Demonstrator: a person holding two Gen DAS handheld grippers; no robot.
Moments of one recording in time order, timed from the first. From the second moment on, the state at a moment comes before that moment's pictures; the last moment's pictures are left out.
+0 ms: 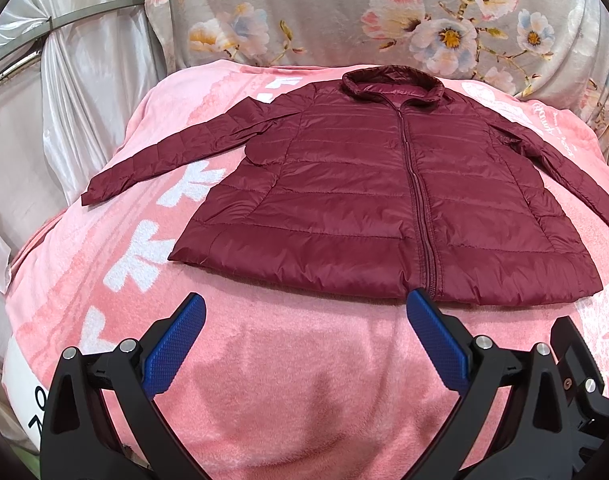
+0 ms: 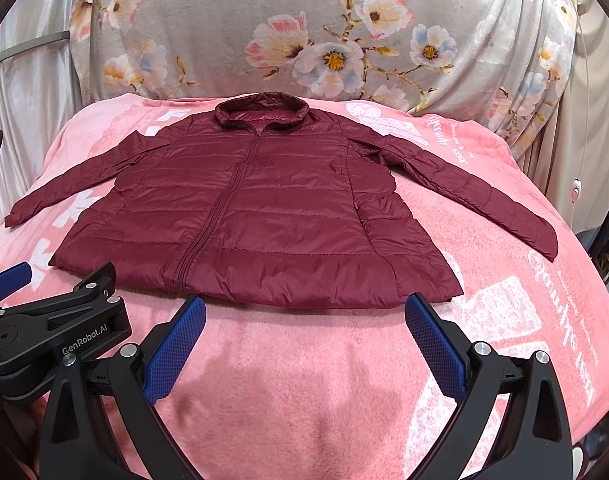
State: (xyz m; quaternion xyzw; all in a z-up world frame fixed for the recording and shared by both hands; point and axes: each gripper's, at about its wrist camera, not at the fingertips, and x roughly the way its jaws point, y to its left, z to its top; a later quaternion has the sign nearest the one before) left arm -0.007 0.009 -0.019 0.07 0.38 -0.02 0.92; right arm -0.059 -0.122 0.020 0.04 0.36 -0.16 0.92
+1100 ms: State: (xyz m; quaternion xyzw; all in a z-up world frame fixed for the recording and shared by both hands) left arm 0.064 0.038 -0.019 0.00 0.41 0.00 0.91; right arm -0.037 -0.328 -0.015 0.24 0.37 -0.25 0.86
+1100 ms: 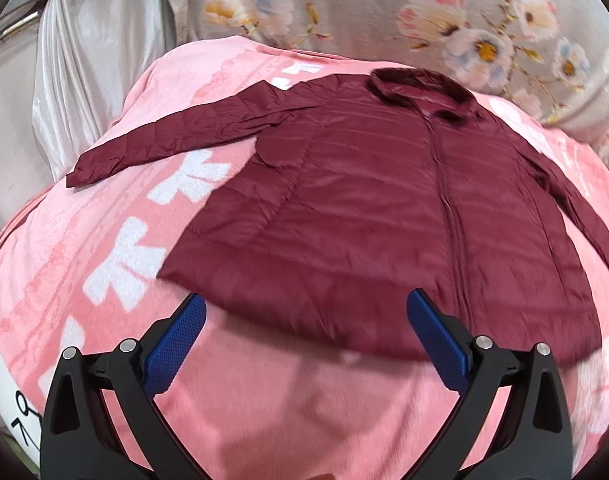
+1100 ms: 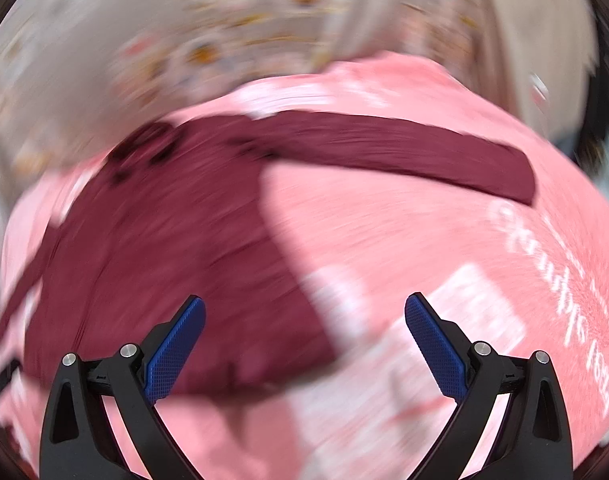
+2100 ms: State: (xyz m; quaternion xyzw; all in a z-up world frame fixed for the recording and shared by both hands) left arm 0.171 0.086 -0.035 -0.04 0.42 0.07 0.90; right arm 0.088 -0.479 0.057 0.28 0.22 -0.26 0.90
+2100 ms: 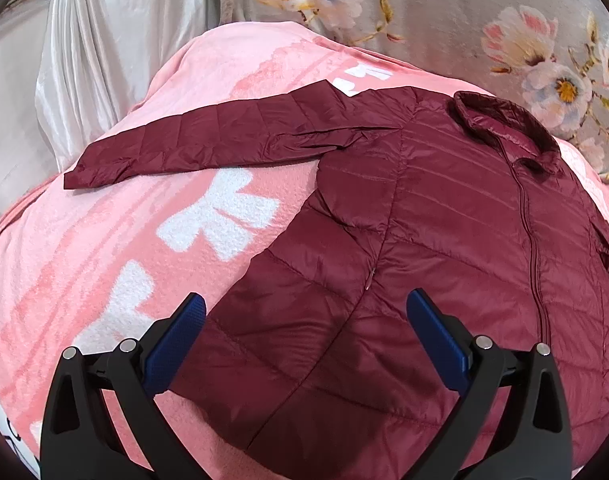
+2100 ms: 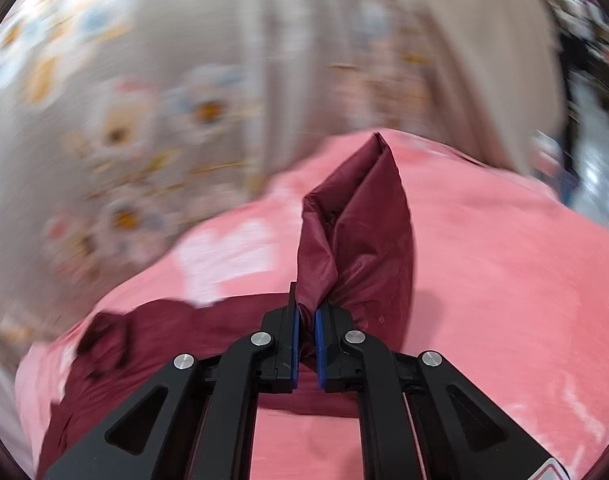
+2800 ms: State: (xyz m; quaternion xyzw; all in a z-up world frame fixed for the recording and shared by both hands) left arm 0.201 0.114 -0.038 -0.11 0.43 0.01 0.90; right arm 0.291 -0.110 -0.027 0.12 0.40 0.16 0.90
